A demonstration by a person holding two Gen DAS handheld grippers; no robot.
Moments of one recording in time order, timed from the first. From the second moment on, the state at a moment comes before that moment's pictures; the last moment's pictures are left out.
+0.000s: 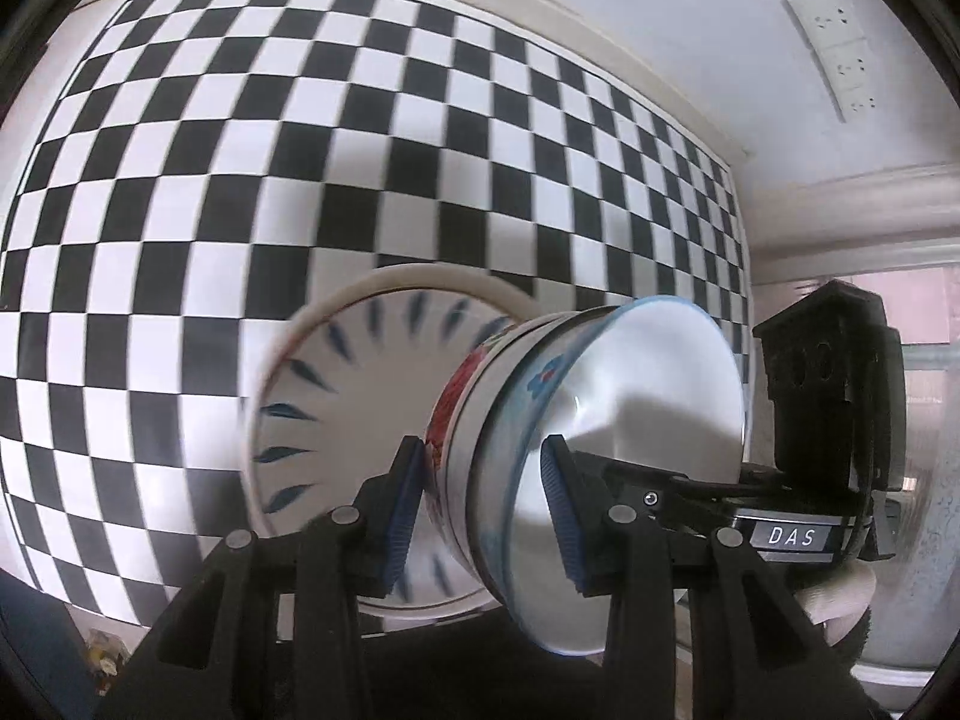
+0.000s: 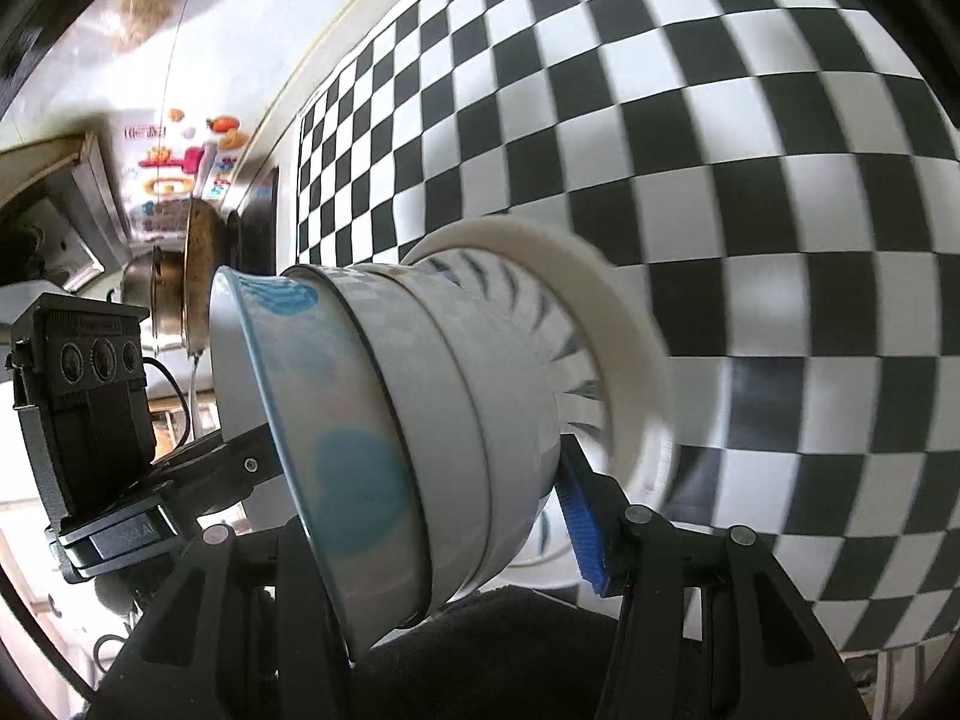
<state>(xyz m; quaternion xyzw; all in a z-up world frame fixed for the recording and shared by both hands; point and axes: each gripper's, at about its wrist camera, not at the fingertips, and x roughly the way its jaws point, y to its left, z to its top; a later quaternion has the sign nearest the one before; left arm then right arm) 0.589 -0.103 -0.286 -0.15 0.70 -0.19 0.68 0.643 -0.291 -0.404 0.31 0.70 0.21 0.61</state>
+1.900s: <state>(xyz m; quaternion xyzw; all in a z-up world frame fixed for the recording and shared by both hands) 0.531 -0.077 -0.205 0.00 0.53 -0.06 0.84 0.585 -0.236 -0.264 0.03 0.58 0.04 0.81</state>
